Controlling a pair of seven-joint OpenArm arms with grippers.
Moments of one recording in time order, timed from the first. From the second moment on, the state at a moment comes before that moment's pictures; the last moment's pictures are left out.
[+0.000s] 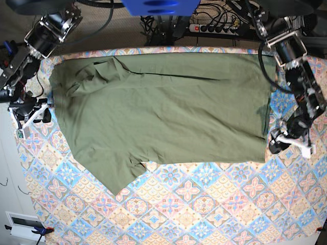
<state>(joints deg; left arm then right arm) -10.1 -20.5 -28.0 80.0 -40.5 -11.3 55.0 6.4 17.7 41.5 89.2 26.2 41.0 -74.1</state>
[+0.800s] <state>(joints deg) -25.3 -19.8 -16.7 41.9 -28.8 -11.5 30.0 8.1 15.3 38.3 89.2 24.6 40.9 -74.0</state>
